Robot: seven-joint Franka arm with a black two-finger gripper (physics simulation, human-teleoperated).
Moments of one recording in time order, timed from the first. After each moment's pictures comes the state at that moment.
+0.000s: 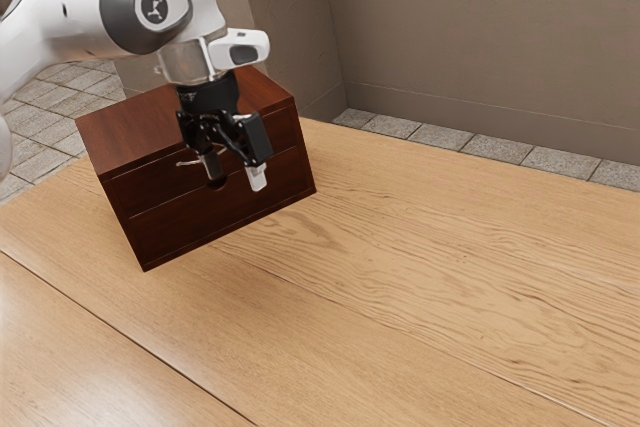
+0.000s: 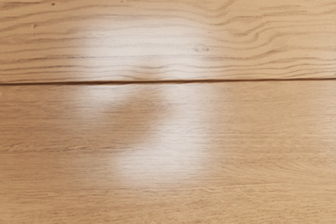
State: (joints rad) arm -0.03 0.23 0.24 -1.24 -0.13 1.38 0.20
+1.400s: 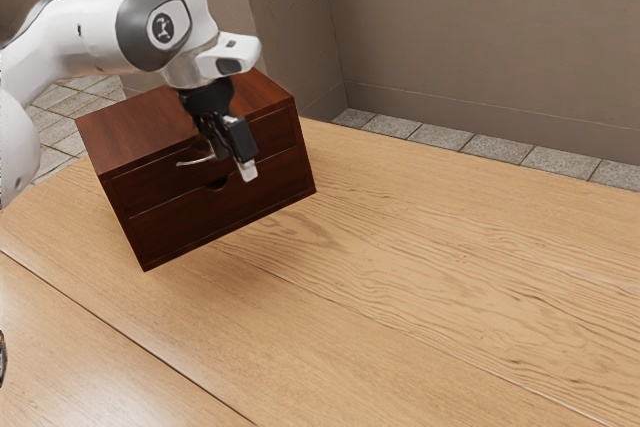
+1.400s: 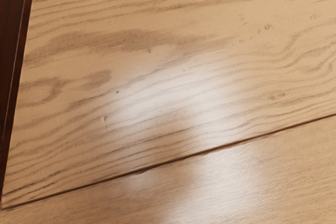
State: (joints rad) arm 0.06 0.33 0.24 -1.19 -0.12 1.54 0.54
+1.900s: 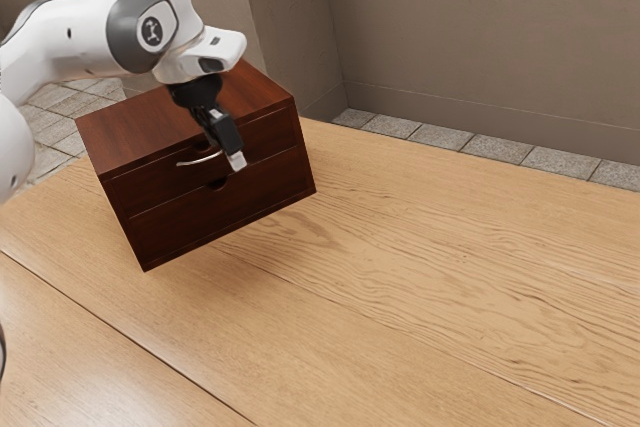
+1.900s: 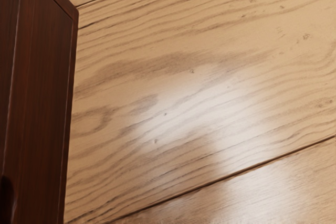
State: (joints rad) arm 0.09 0.33 0.25 -1.20 -0.12 1.65 0.69
